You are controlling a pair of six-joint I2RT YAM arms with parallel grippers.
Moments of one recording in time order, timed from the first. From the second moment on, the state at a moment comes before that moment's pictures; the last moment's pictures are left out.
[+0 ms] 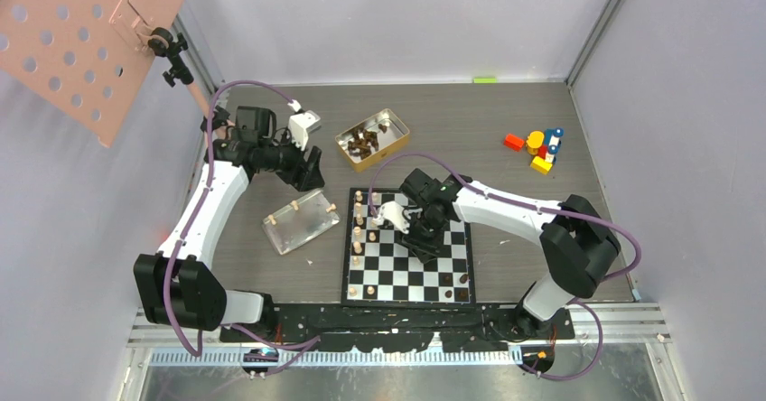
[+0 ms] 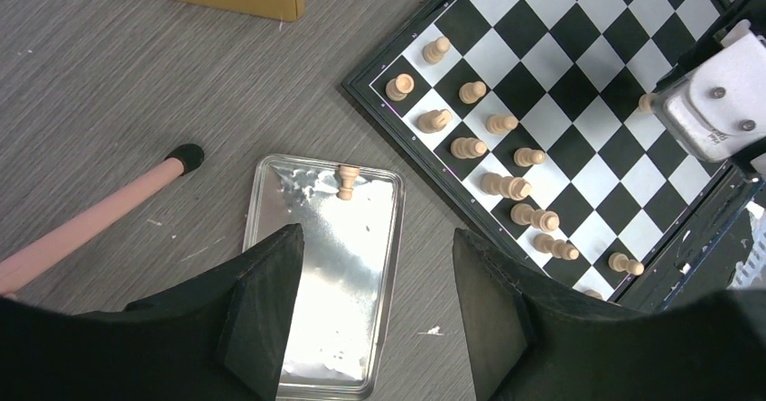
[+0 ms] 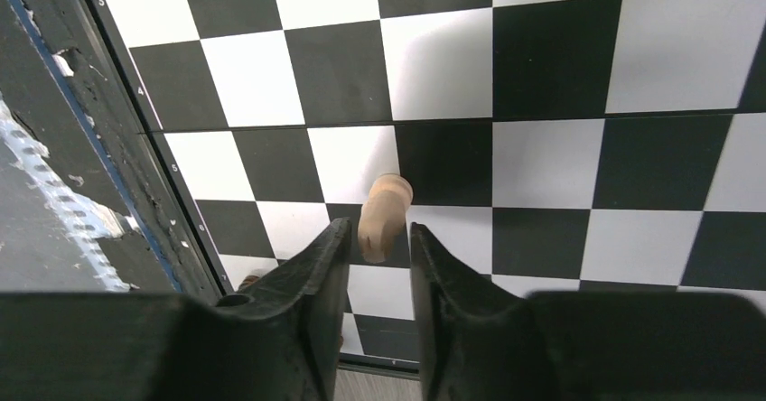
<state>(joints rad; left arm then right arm) -0.13 1.33 1.22 -0.81 0.60 0.41 0.83 1.59 1.05 -0.81 -0.35 -0.50</state>
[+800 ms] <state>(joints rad) -0.12 1.32 1.24 -0.82 0.52 0.40 0.87 1.63 1.24 -0.94 -0.36 -0.50</state>
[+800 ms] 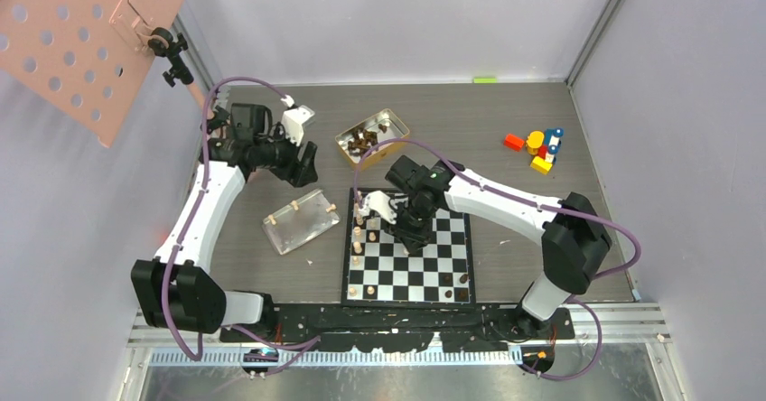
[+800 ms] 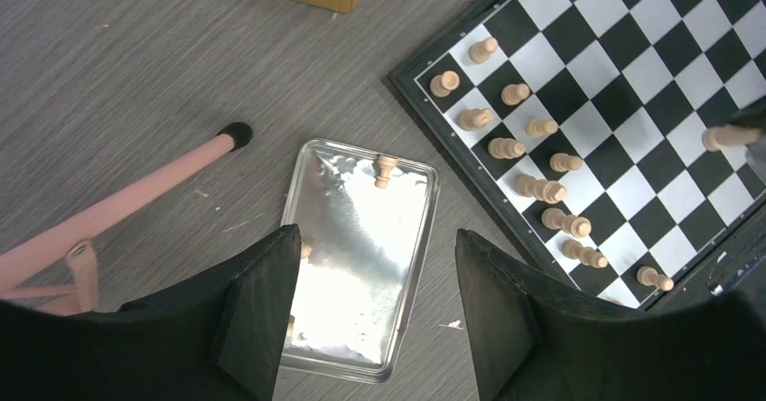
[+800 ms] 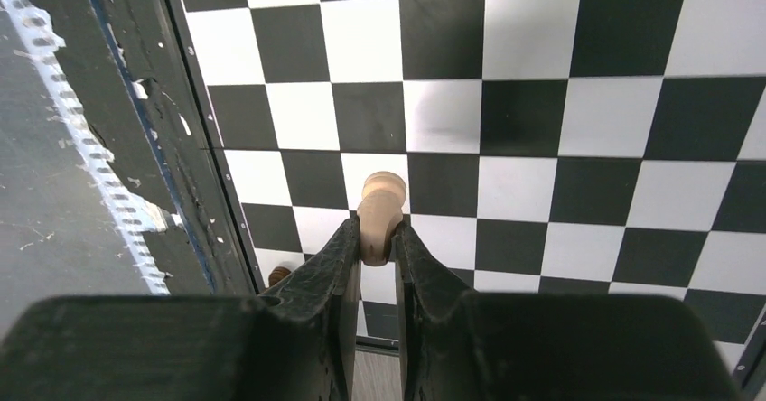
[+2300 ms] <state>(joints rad) 0.24 1.37 1.32 -0.85 0.37 0.20 1.25 2.11 1.85 -1.16 -0.21 -0.49</state>
